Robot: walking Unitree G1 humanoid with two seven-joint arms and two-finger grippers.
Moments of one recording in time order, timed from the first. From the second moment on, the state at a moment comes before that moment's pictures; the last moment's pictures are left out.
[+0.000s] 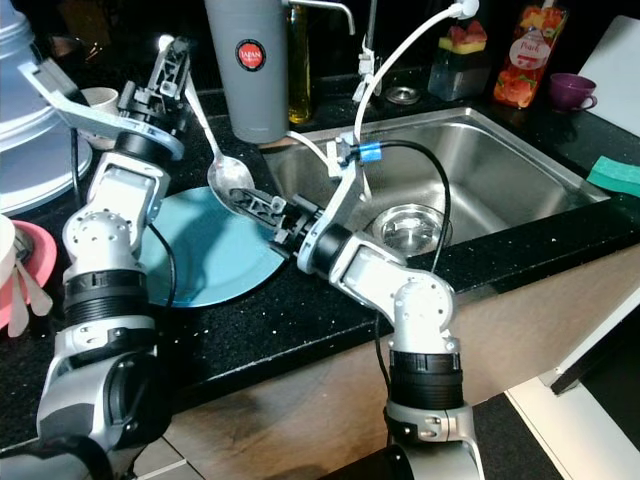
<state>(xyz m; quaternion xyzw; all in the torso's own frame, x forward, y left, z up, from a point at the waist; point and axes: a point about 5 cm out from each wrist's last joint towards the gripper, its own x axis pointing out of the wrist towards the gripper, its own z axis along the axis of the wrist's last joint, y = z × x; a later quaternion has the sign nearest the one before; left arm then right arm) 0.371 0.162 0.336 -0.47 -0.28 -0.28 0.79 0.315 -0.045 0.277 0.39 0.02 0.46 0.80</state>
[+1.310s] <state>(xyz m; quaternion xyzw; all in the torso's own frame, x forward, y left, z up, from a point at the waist) 0.354 0.108 0.280 -0.02 -0.11 -0.40 0.91 0.378 -0.175 0.278 0.12 -0.07 0.08 0.99</state>
